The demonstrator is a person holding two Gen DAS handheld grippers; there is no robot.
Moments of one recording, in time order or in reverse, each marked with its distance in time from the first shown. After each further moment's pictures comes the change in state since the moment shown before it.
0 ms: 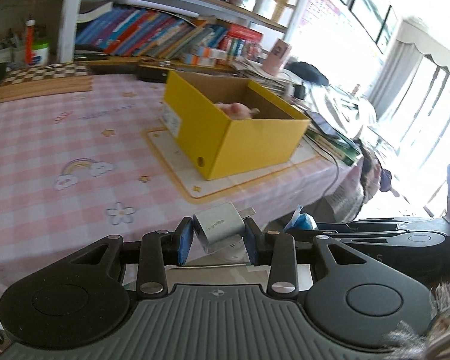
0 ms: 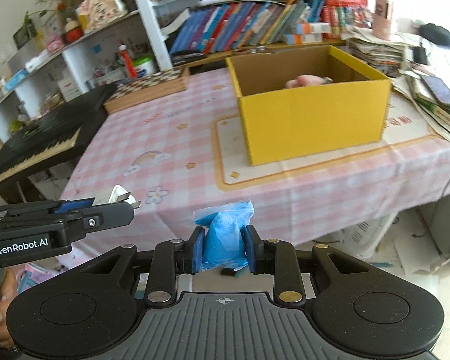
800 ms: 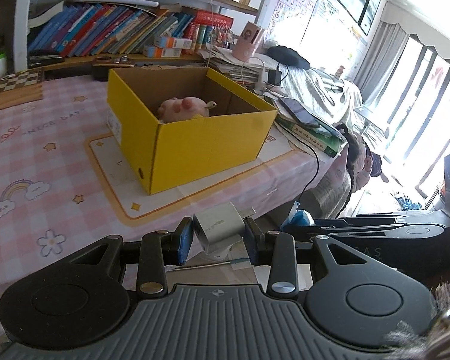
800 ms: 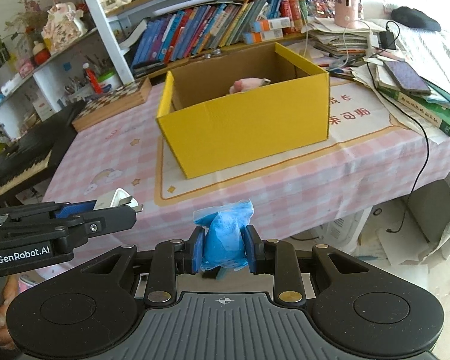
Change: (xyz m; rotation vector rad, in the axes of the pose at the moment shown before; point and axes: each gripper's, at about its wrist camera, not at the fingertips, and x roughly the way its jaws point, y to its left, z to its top) left arm 0.064 -0.067 0.028 0.062 0.047 -0.041; right arm -0.001 -0.088 0.024 0.070 0.010 -0.023
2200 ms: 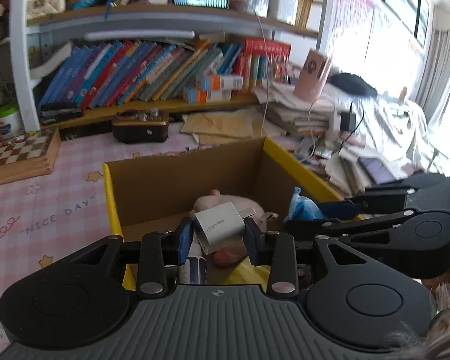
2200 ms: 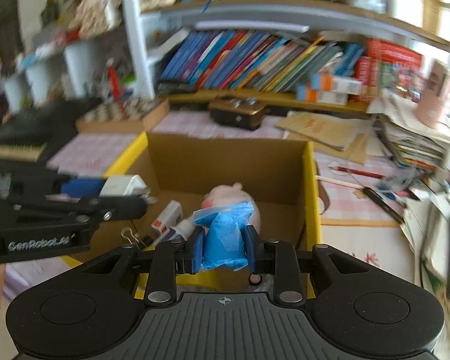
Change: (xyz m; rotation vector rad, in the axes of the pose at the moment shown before) left arm 0.152 0.003 0.154 -0.002 -0.090 0.279; right arm 0.130 -0.059 0.191 -0.449 -0.025 0.152
